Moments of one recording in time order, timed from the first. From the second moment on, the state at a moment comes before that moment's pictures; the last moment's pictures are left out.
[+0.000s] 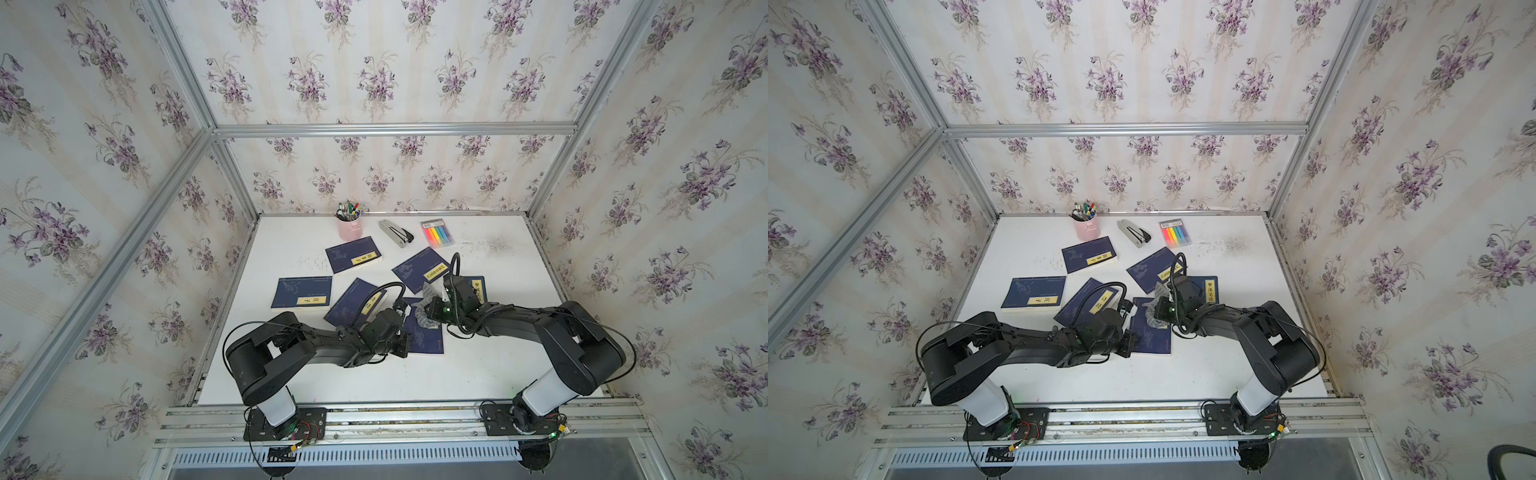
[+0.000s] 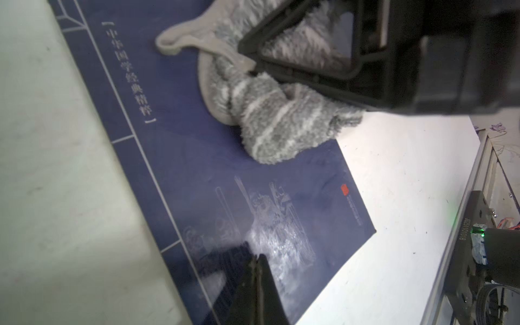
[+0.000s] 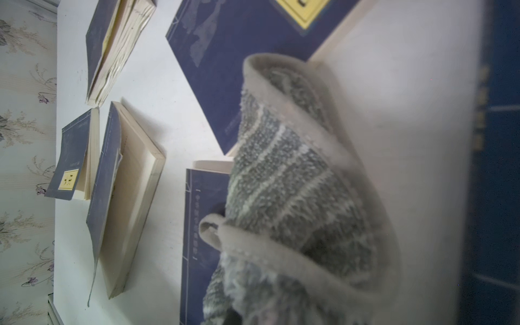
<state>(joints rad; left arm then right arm) -0.91 1.68 0.60 0.28 0.09 -0.60 0.59 1.65 0.67 0.13 -0.20 0.75</state>
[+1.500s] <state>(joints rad) -0.91 1.70 0.58 0.36 0.09 -0.61 0.49 1.53 0.53 0.16 -0.28 0.74</state>
